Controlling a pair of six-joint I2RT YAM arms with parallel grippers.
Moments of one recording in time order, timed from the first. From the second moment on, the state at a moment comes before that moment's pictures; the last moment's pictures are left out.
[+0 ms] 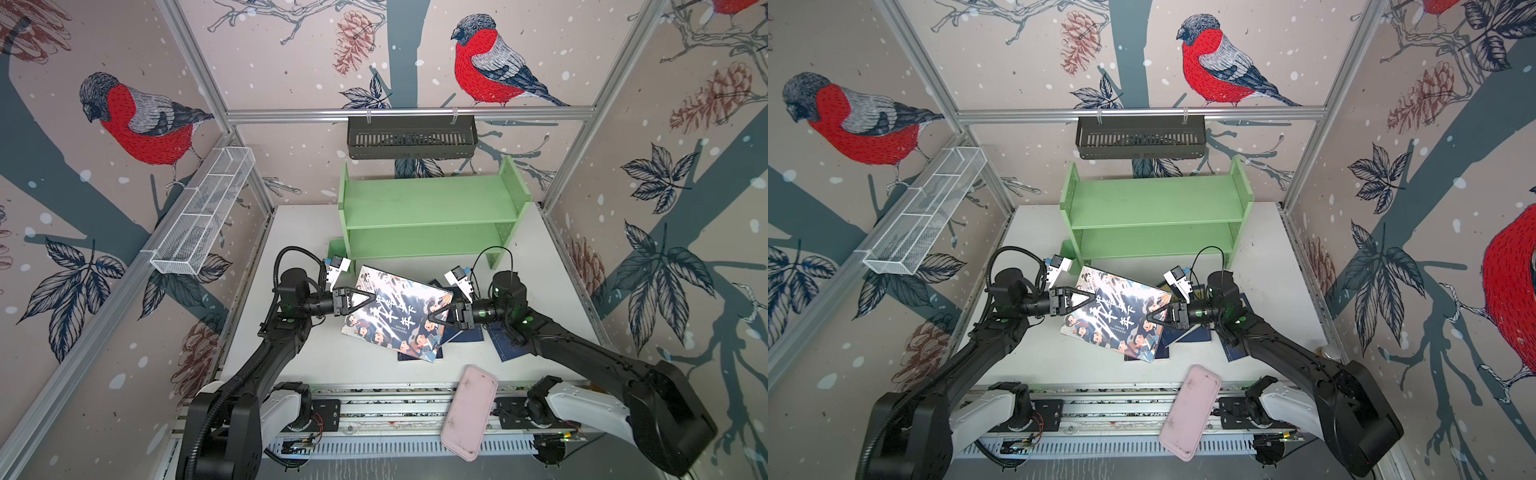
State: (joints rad) left arm -0.09 1.06 0.43 0.40 1.32 -0.81; right arm 0.55 1.12 0.46 0.41 -1.05 0.76
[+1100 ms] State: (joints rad) left arm -0.02 1.13 0.36 0.65 1.16 -1.12; right arm 0.69 1.30 0.22 1.04 -0.73 1.09
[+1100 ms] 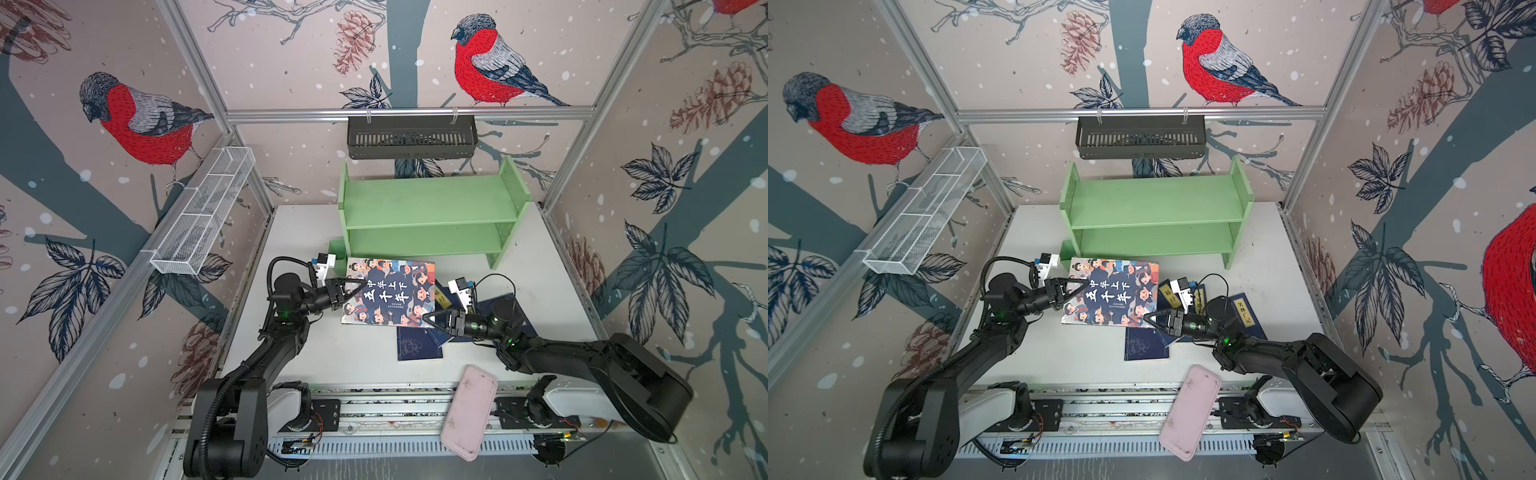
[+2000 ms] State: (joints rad) left arm 0.04 1.07 0.45 0.34 1.09 -0.81; right arm 0.50 1.37 0.32 1.04 -0.78 1.16
